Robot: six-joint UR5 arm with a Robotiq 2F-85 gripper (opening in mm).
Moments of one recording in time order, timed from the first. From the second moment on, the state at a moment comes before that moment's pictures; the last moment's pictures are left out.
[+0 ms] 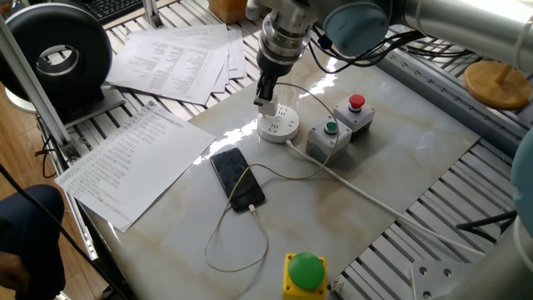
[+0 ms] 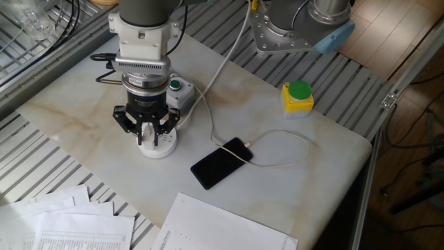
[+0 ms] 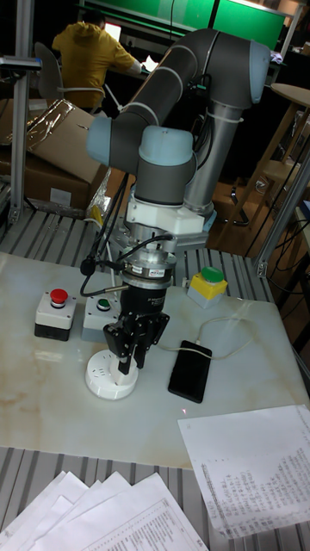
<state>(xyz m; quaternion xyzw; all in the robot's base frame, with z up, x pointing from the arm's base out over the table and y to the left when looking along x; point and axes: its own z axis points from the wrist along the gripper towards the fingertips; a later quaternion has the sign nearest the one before) 0.606 0.000 0.083 -0.35 0.92 -0.01 0.15</state>
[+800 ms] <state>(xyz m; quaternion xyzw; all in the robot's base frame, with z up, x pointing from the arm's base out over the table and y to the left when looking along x) 0.605 0.001 0.081 -0.35 0.92 -0.01 0.15</state>
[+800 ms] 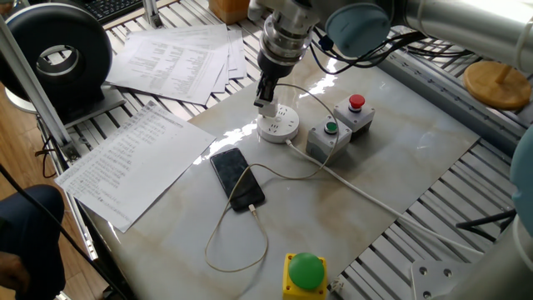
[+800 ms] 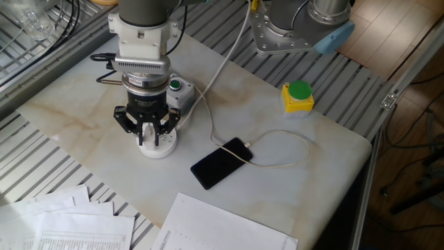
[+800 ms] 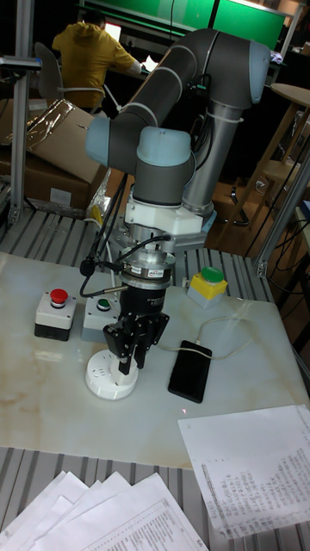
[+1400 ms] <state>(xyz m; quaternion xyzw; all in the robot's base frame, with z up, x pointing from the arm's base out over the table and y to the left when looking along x) 0.605 0.001 0.080 -0.35 0.92 0.00 0.16</state>
